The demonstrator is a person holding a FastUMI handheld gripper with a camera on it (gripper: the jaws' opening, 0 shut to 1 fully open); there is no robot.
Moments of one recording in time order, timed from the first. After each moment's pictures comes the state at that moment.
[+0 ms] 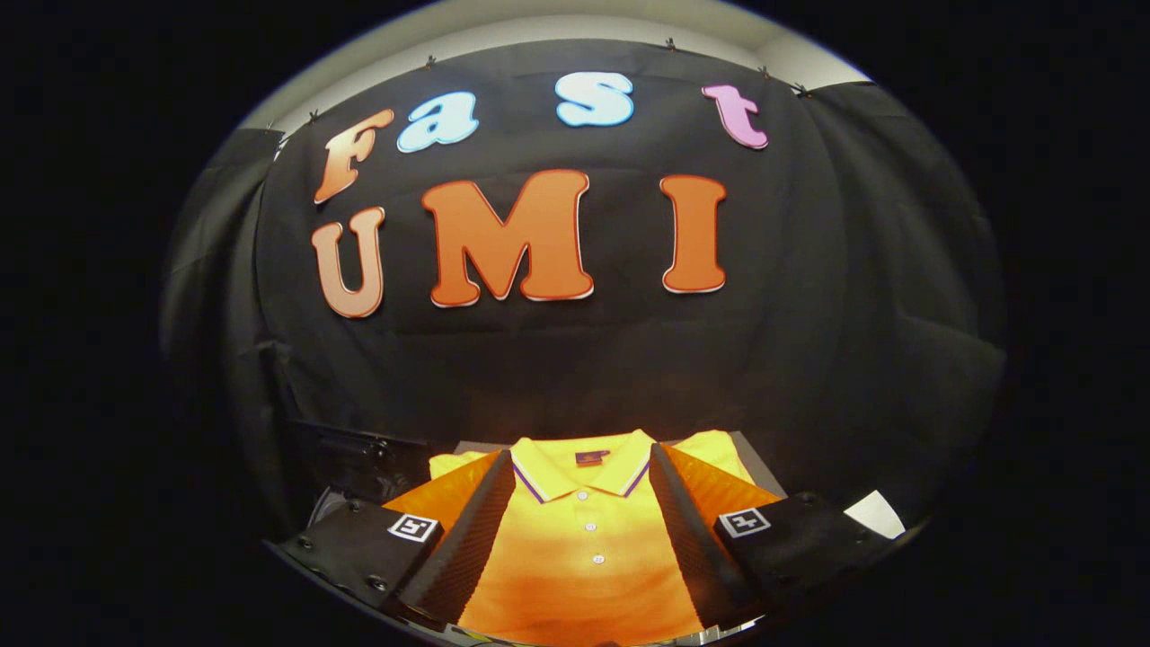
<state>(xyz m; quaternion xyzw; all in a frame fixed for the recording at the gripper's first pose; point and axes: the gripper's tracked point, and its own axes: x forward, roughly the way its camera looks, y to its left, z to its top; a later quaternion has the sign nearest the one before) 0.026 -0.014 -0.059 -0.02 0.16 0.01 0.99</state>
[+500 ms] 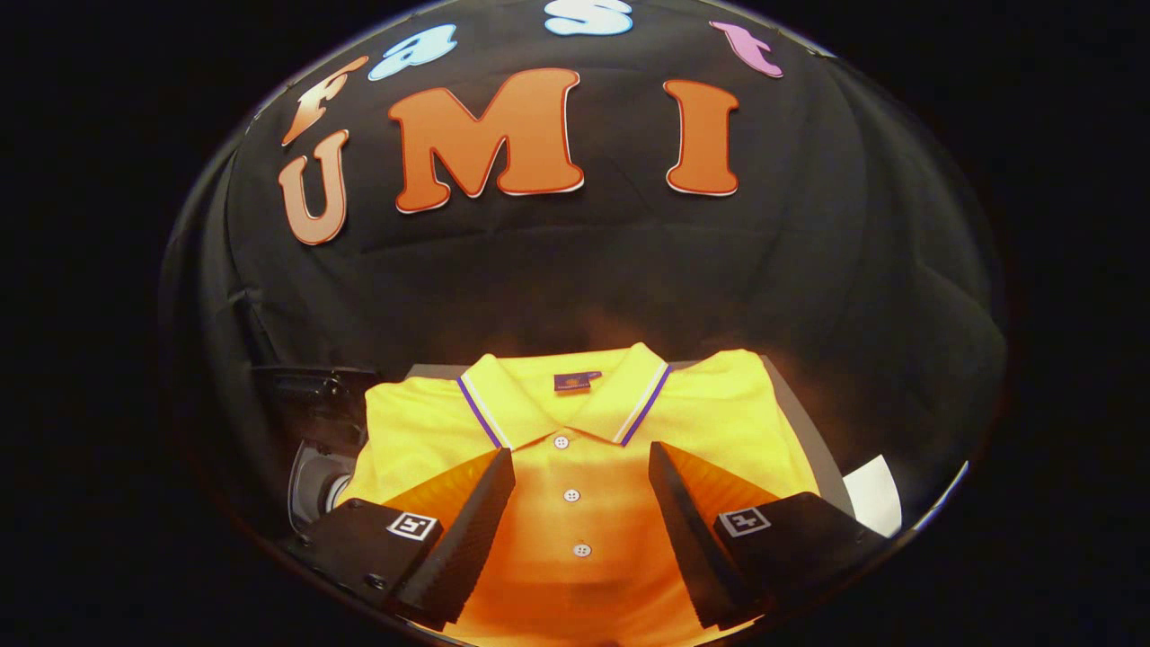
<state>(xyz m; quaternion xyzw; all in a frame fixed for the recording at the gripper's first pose) -0.010 -0.019 -0.093 -0.02 0.29 0.00 0.96</state>
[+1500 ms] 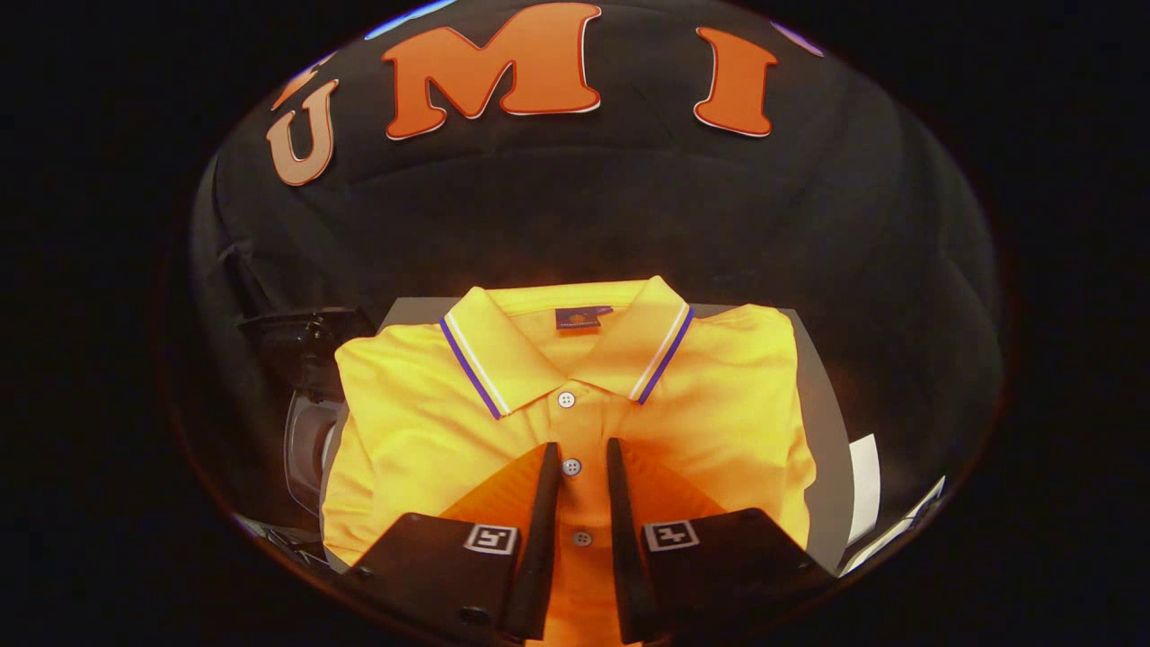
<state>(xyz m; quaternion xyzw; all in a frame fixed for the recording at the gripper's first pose) -0.048 -0.025 -0.102 -0.04 0.41 0.00 0.91</state>
